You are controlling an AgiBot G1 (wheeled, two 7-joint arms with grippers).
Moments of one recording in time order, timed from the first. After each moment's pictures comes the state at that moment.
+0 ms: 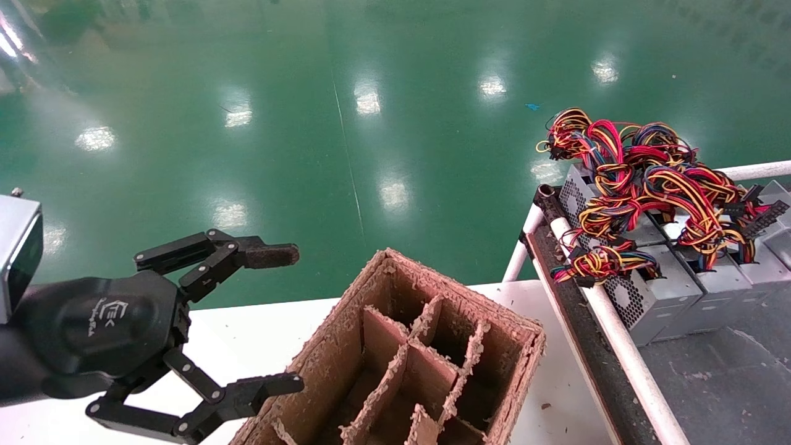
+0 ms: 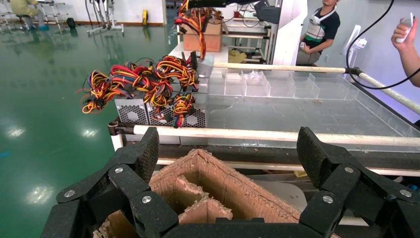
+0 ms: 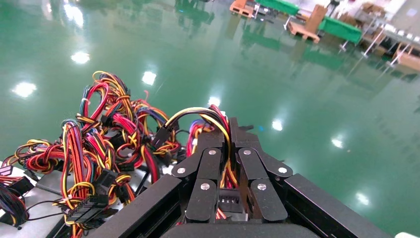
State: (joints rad) left arm -1.10 0.57 0.38 -1.26 0.66 1.45 -0.13; right arm 1.84 -0.39 -0.55 0.10 -1.00 -1.43 -0.28
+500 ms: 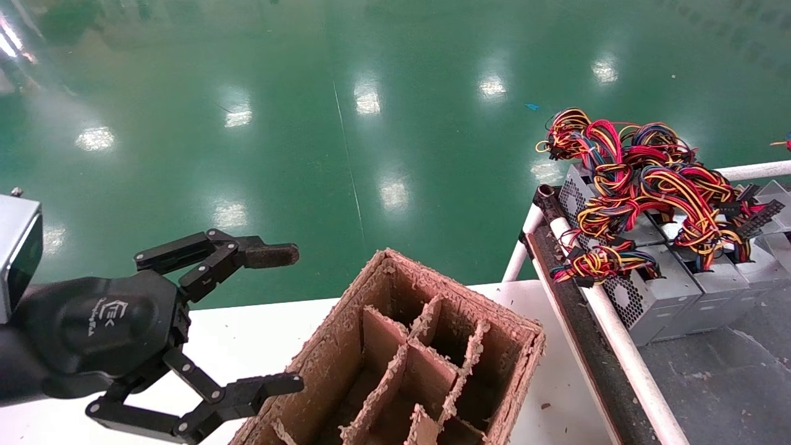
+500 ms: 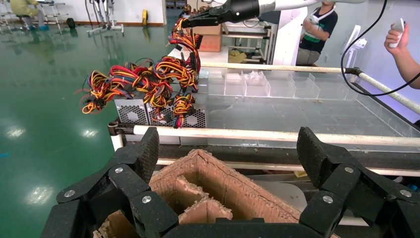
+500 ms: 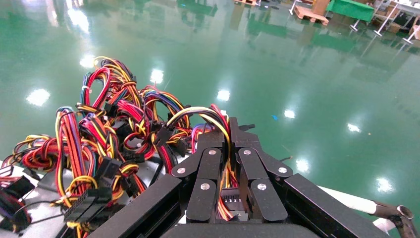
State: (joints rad) left arm -1.10 0.57 0.38 -1.26 0.66 1.45 -0.13; right arm 1.76 -0.47 -0.53 0.00 -0.97 -1.39 -0.32
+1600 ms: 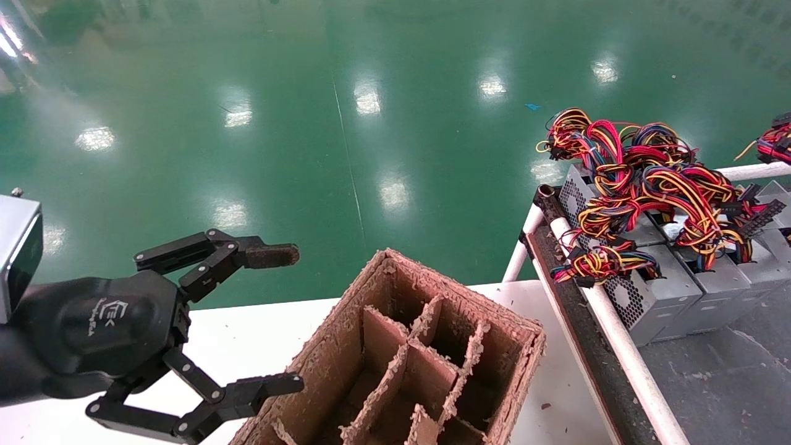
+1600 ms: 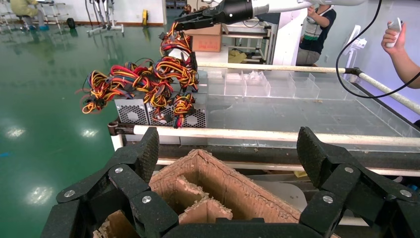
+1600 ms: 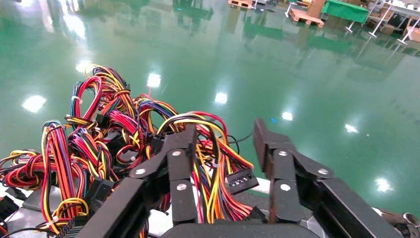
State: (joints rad) left arm -1.10 0.57 0.38 -1.26 0.66 1.45 -0.13; right arm 1.75 -0.52 -0.52 0.00 -0.96 -1.34 -0.32
